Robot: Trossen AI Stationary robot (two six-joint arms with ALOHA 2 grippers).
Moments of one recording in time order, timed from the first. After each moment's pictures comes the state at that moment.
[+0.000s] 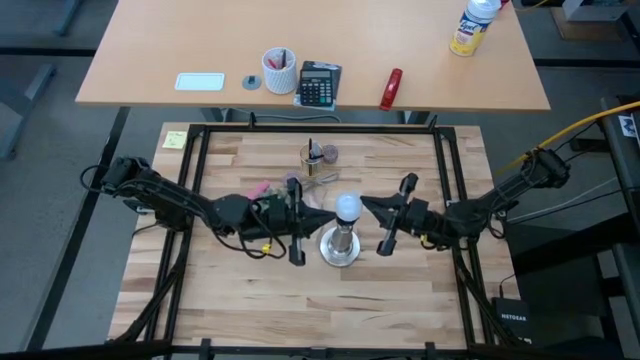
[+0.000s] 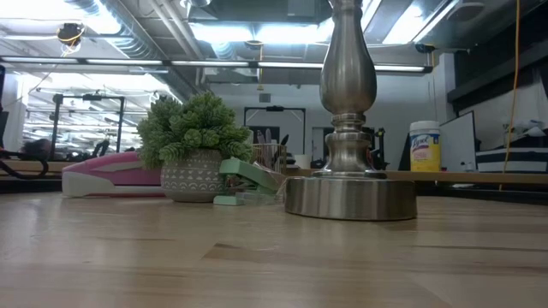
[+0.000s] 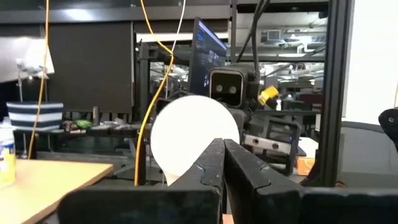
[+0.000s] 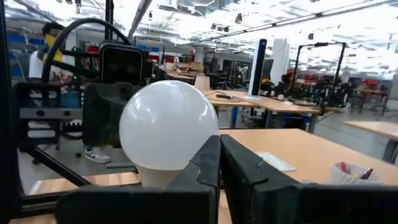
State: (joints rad) left arm -0.32 1.53 1.11 0.75 -0.43 0.10; right arm 0.54 1.19 0.90 0.58 0.86 -0.29
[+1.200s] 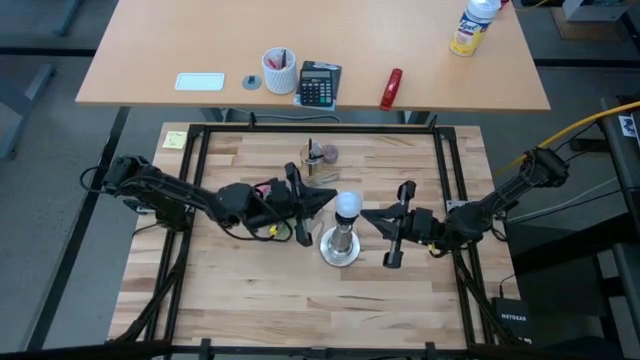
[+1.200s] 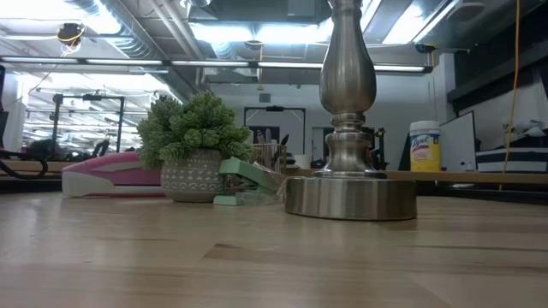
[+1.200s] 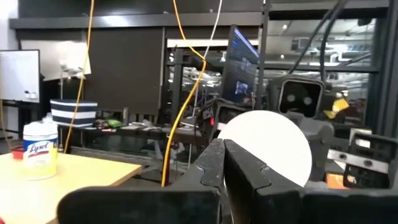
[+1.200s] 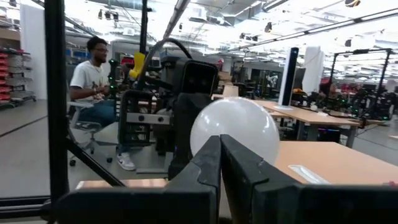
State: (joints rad) left arm -0.25 1.53 1.11 0.78 -0.48 0.08; right arm 0.57 1.19 0.90 0.60 0.77 -0.29
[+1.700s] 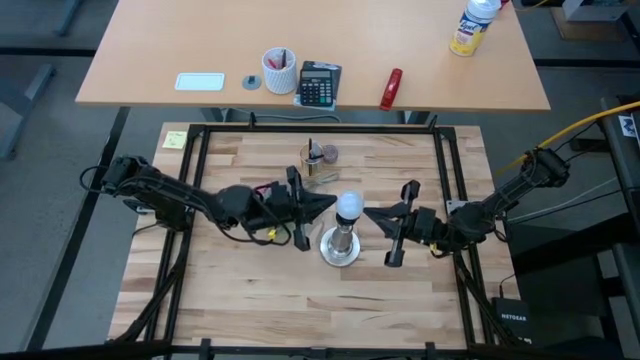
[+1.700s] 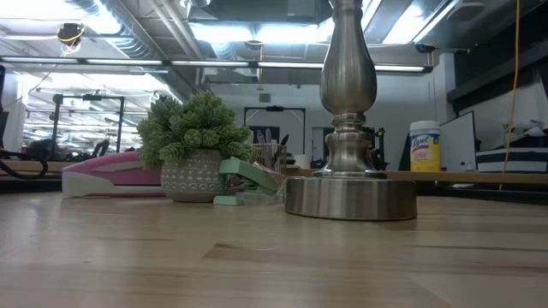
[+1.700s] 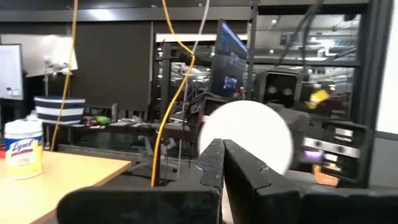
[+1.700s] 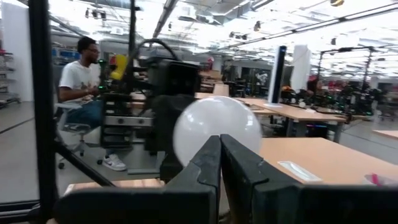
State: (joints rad) left arm -0.28 1.53 1.11 0.75 -0.44 0.07; right arm 0.58 1.19 0.90 0.60 0.84 -0.29
